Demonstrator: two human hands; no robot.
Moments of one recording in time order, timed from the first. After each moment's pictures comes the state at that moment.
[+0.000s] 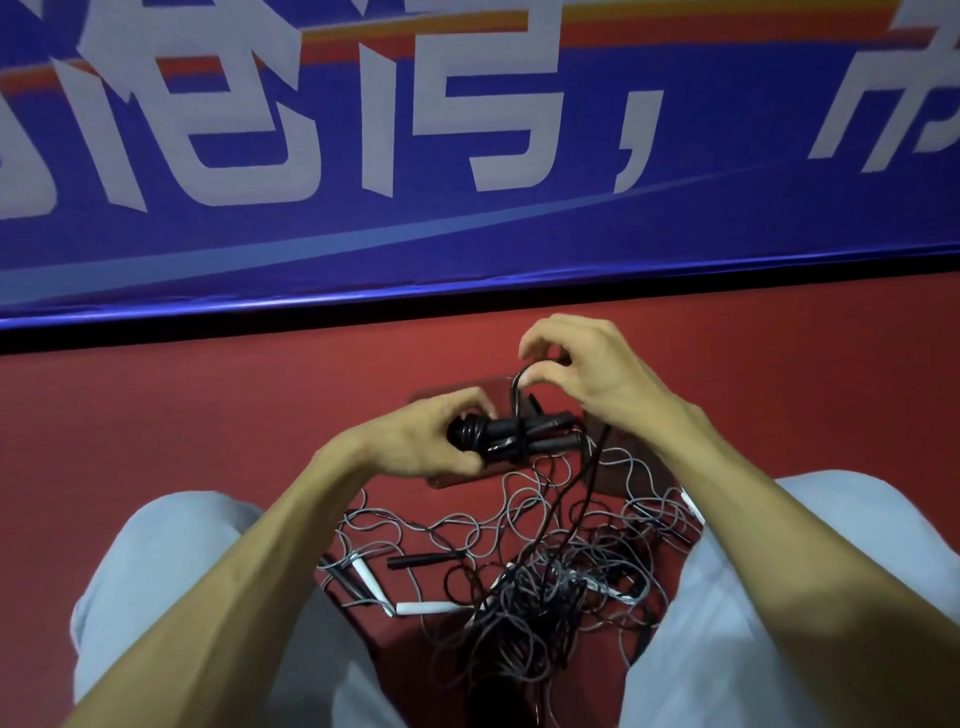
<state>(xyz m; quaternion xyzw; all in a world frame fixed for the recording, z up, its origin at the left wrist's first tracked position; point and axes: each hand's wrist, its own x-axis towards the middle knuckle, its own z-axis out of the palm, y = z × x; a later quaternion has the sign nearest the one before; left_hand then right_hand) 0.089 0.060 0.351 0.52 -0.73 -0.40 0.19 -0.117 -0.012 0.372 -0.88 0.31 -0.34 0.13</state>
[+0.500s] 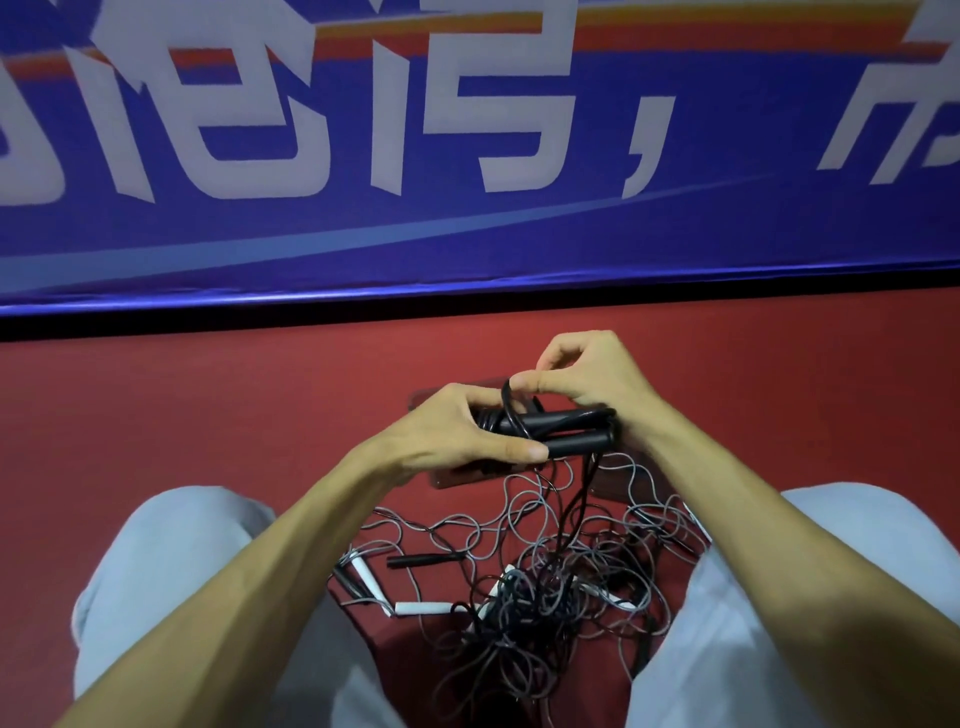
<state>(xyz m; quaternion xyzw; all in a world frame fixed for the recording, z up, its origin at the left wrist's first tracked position) 0.068 0.072 0.363 0.50 -0.64 -0.49 0.32 -0.102 -0.002 0.374 -0.74 0.43 -0.36 0.38</state>
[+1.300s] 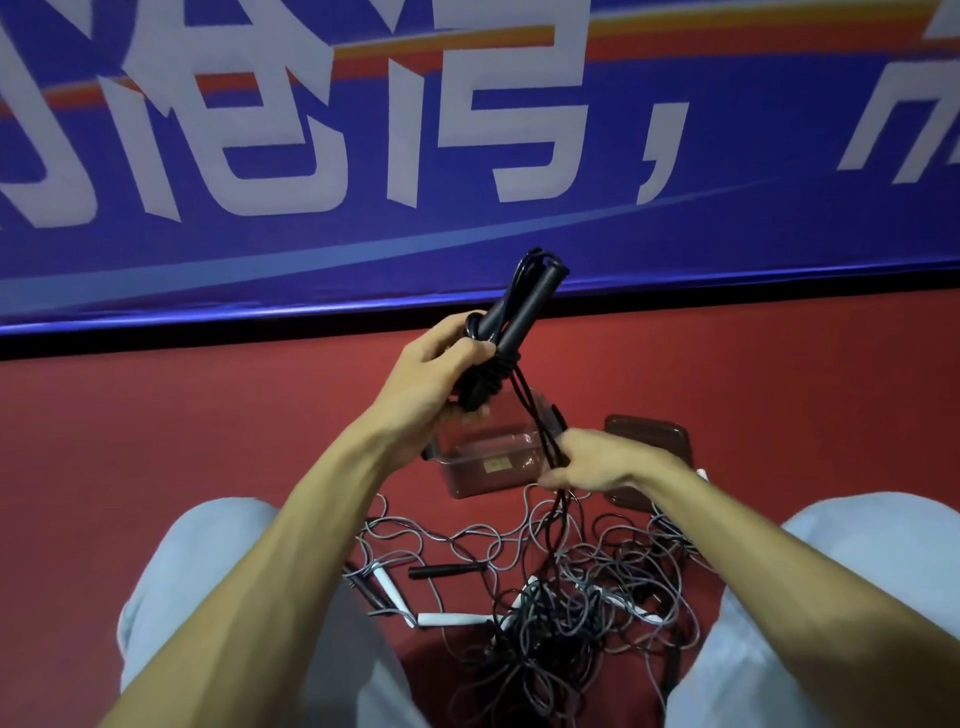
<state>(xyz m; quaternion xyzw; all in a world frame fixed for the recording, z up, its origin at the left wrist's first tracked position) 0.087 0.066 0.387 0.47 -0.50 -0.47 0.56 -0.094 -0.005 0.324 -0.84 0.46 0.07 0.28</state>
